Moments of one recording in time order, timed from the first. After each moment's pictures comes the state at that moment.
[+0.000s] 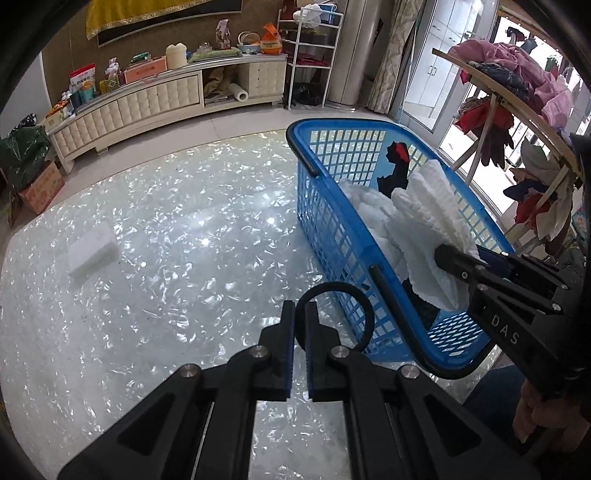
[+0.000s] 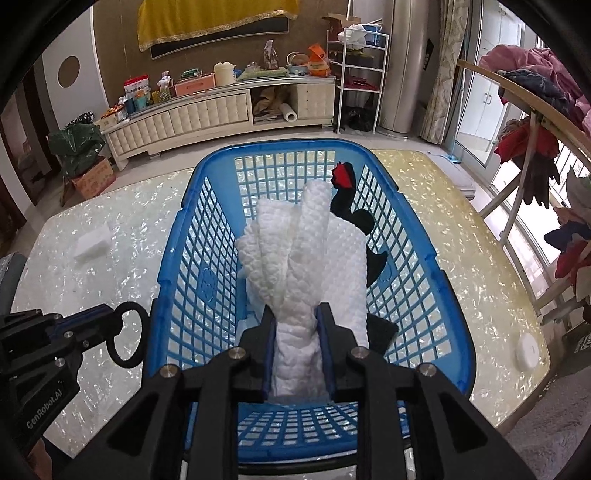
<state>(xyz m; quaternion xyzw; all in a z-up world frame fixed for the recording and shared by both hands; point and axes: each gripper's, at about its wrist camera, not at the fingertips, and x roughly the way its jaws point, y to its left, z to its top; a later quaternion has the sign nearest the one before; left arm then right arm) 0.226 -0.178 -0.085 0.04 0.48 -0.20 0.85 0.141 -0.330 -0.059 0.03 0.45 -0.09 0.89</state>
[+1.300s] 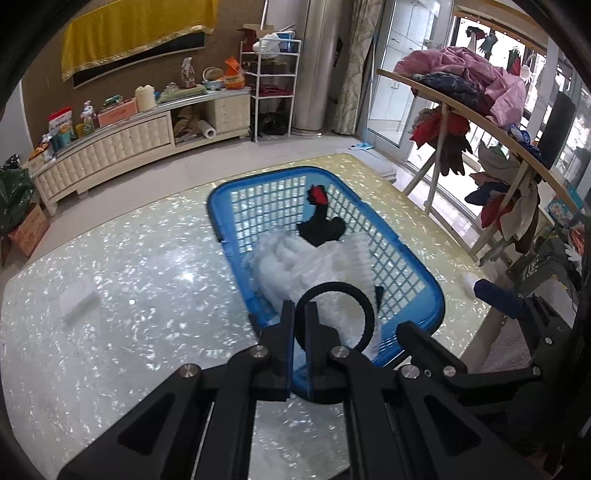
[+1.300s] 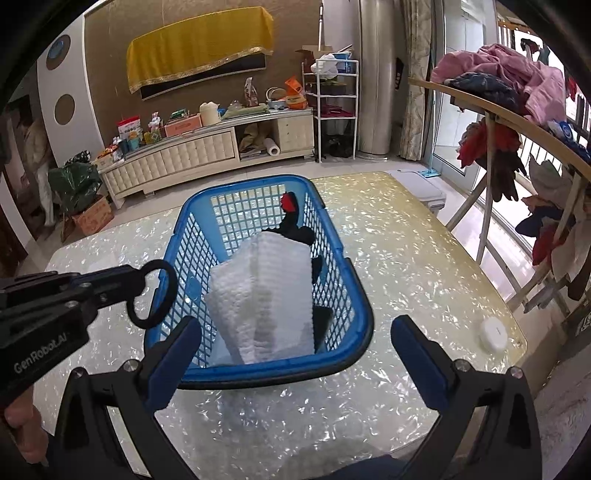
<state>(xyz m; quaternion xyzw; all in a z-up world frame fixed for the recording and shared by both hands) 0.192 -0.236 -0.031 0.06 0.42 -0.25 0.87 0.070 -0.366 -0.021 0.06 0.38 -0.12 0.91</state>
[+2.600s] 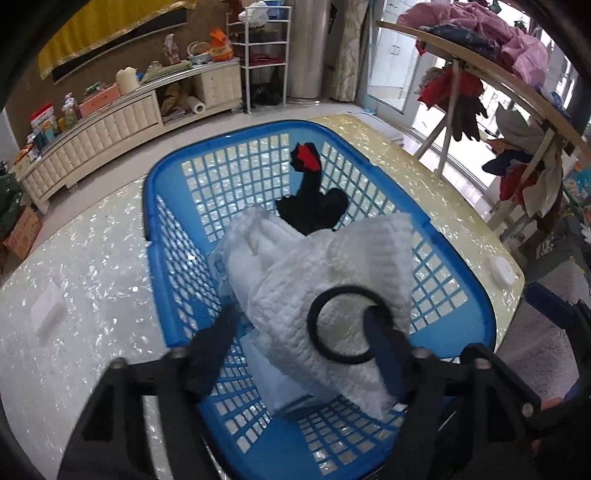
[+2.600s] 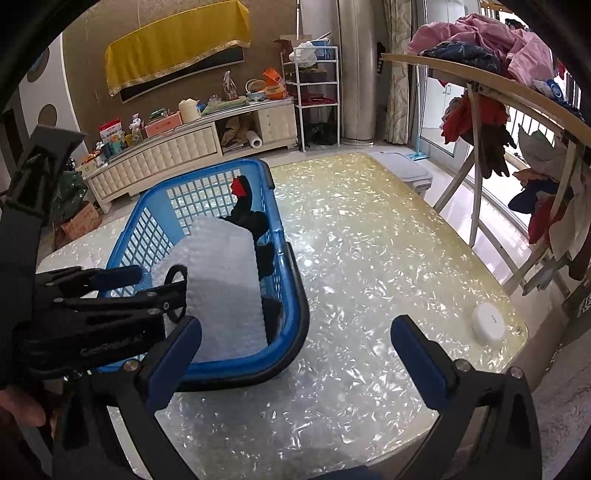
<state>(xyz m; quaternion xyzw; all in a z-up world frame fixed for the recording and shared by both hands) 0.236 -0.292 -0.085 0.10 0.47 -0.25 0.84 0.069 -0.399 -0.039 0.09 0.40 -0.13 0.90</state>
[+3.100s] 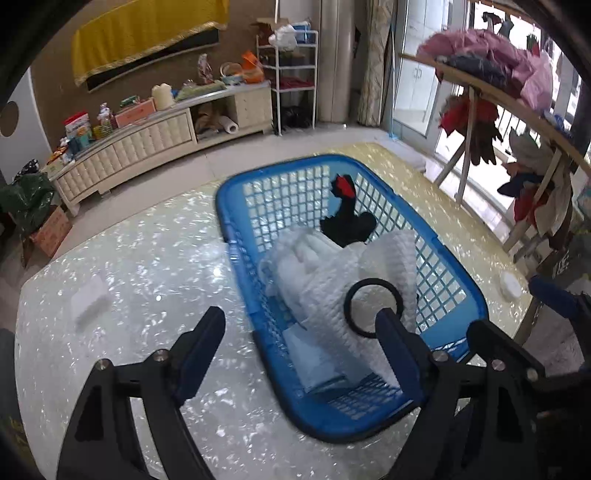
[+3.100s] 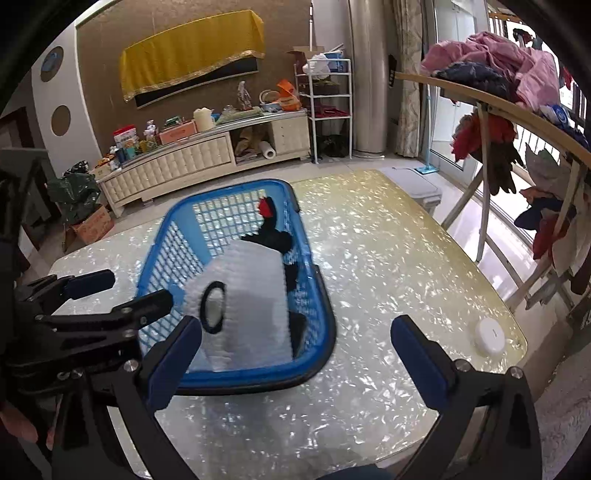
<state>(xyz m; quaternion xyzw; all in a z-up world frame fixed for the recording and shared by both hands) 0.211 -0.259 -0.051 0.09 0.43 -0.20 0.88 0.070 -0.378 -0.020 0.08 0.38 -0.12 0.92</state>
